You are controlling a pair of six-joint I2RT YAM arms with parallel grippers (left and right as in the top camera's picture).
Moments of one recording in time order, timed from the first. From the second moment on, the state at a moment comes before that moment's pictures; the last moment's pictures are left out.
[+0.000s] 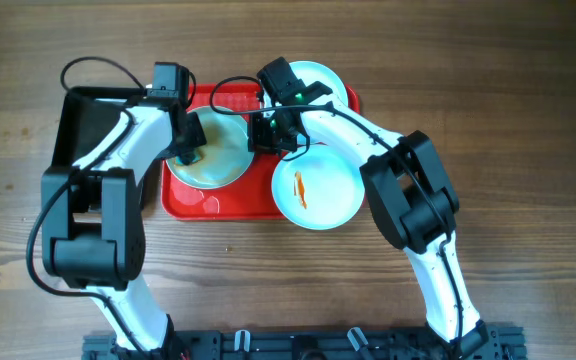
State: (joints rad) left arm -0.09 1.95 1.26 -0.63 -0.16 -0.35; right arm 0.58 2.35 1.77 -0.64 -0.46 0.63
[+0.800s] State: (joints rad) left arm -0.13 2.00 1.22 -0.55 0.54 -0.14; right arm 0.57 2.35 1.77 -0.65 -0.46 0.63
